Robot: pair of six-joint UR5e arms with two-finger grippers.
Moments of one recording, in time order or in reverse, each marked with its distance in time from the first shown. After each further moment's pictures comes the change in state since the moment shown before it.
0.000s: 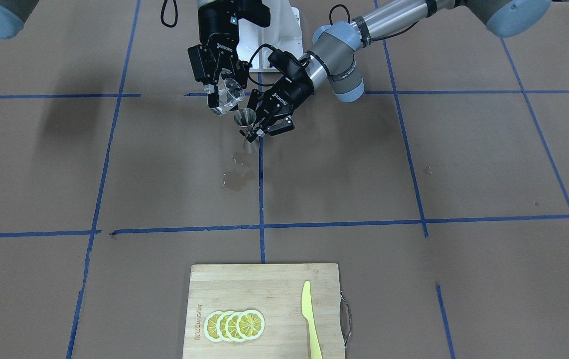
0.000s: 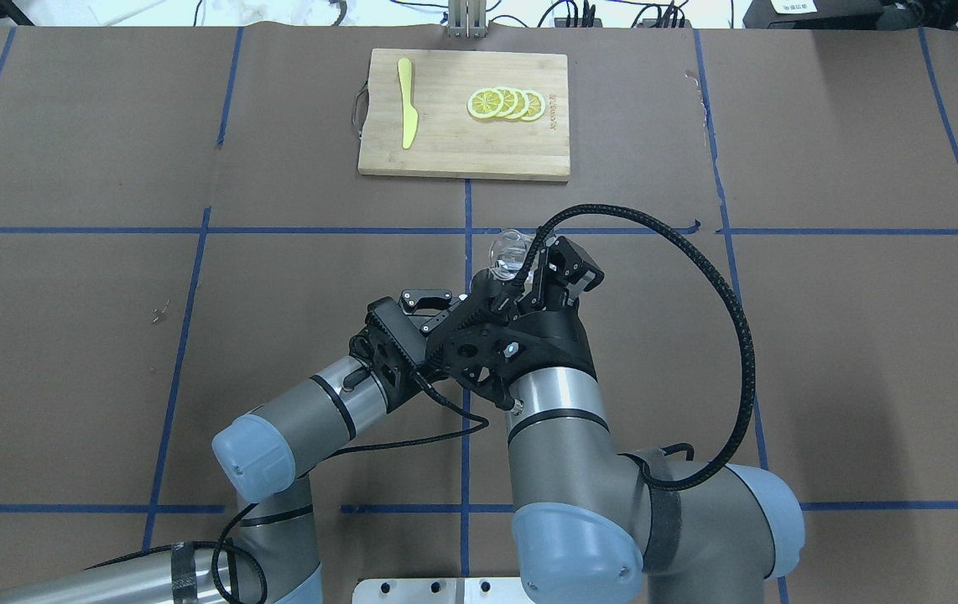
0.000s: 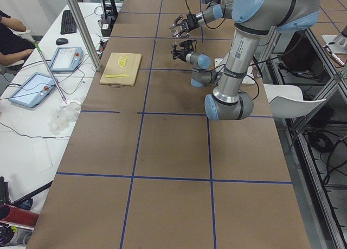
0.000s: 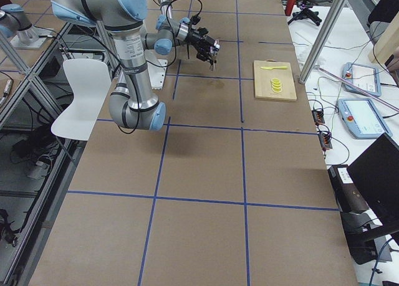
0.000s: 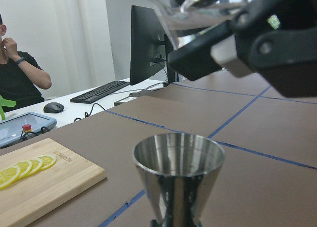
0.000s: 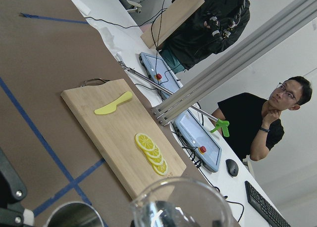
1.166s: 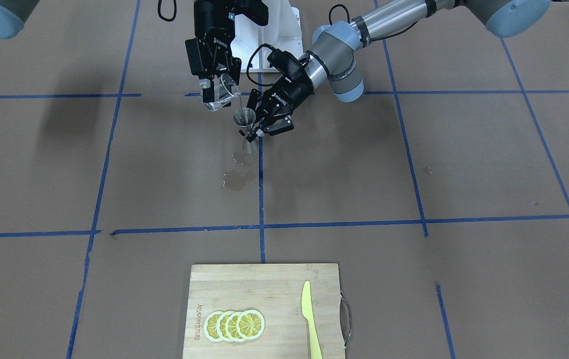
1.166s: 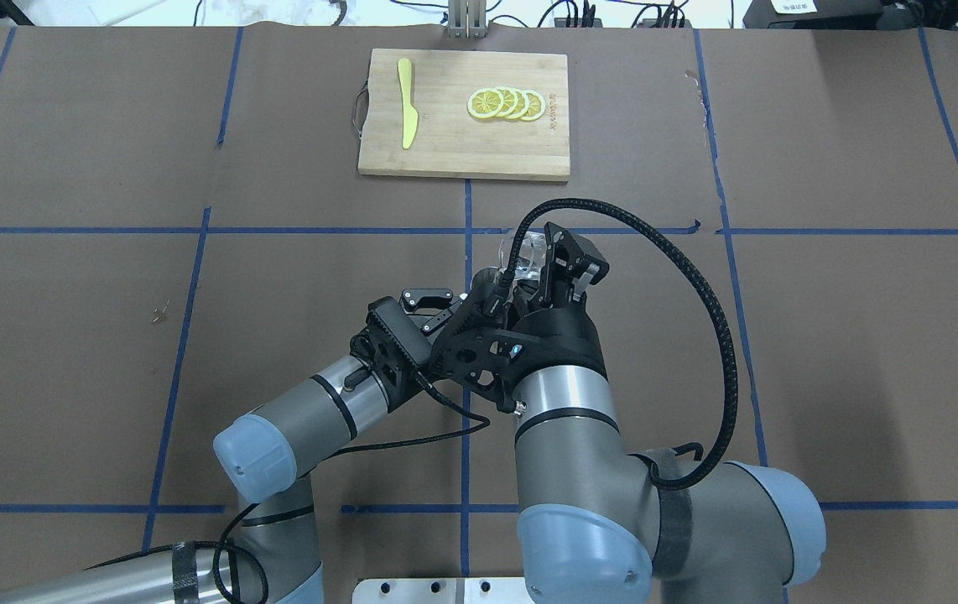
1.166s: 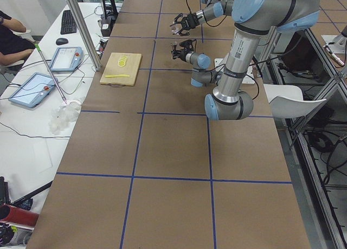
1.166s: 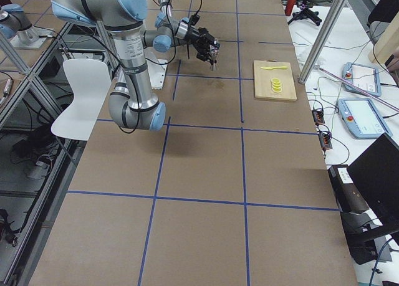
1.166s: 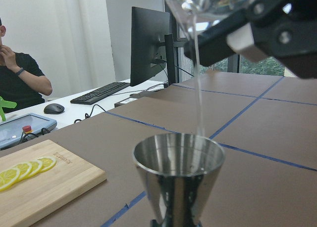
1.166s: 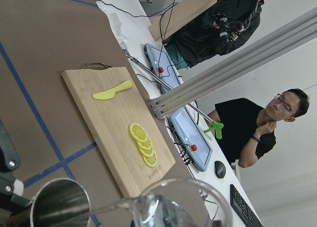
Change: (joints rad) left arm 0.000 -0.002 0.001 0.000 0.002 0.001; right arm 0.000 0.003 0.044 -0.098 0.000 -0.096
